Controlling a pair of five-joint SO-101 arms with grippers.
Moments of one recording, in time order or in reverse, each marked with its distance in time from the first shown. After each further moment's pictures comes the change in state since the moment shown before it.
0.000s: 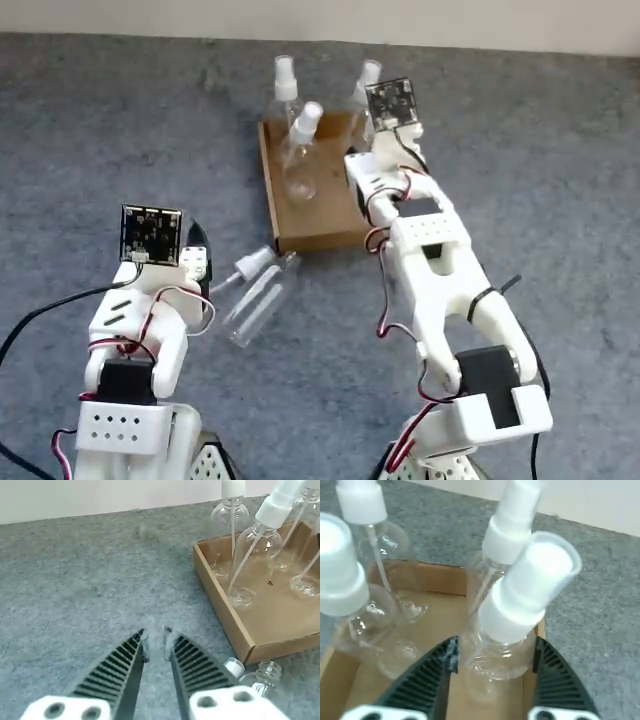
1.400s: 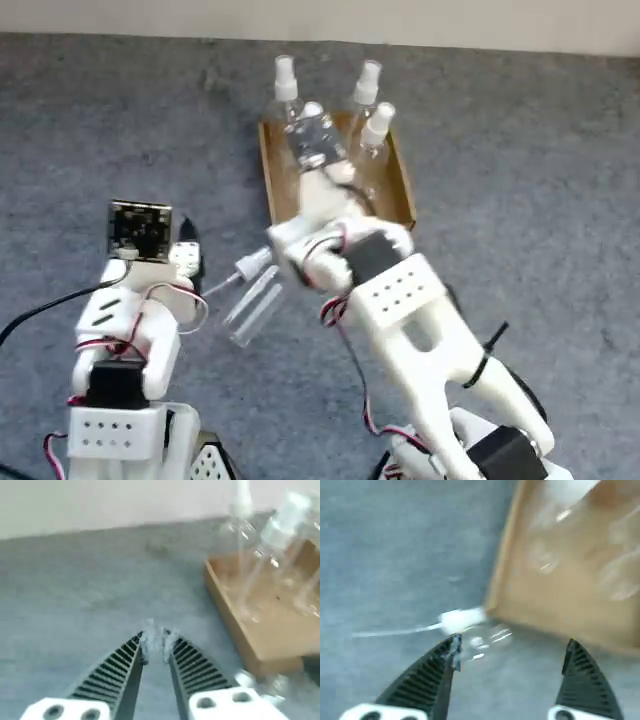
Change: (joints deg) left arm -2.6 0.4 -7.1 5.6 -1.1; right arm -25.0 -23.6 0.0 41.8 -19.8
